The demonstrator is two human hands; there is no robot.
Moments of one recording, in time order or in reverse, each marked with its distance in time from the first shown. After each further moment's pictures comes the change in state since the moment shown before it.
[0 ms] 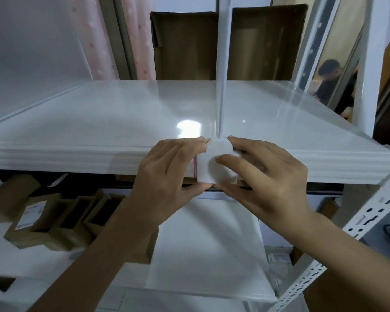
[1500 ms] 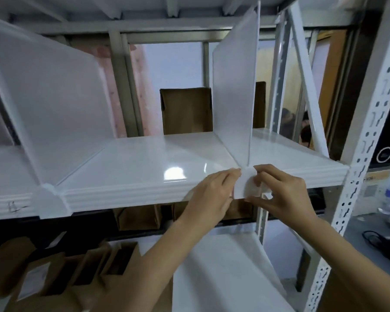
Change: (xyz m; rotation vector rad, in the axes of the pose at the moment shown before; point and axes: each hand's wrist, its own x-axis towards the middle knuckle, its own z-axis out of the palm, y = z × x) left_hand 0.010 0.003 -0.050 -0.064 -0.352 -0.059; right_hand 0.013 -0.048 -0.026 -0.188 -0.202 0.237
